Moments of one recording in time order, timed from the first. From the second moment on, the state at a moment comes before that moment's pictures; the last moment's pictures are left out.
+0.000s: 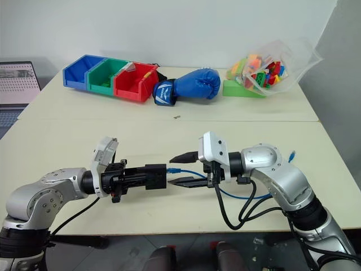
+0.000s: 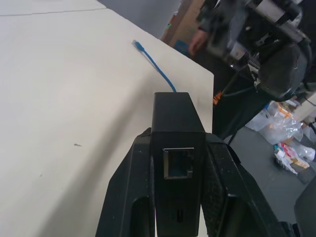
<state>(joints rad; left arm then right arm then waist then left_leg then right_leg) -0.25 0.78 0.11 -0.23 -0.81 0.78 -1.17 -0.59 -0.54 0.33 -0.41 0.63 0.66 0.93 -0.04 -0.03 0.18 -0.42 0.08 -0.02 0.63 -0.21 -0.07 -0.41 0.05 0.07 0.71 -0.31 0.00</state>
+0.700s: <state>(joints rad) -0.26 0.78 0.09 -0.23 -0.80 0.73 -1.21 -0.58 -0.45 0.28 -0.26 0.68 0.84 0.89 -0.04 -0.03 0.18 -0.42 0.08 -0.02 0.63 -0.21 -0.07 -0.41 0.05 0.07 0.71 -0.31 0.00</state>
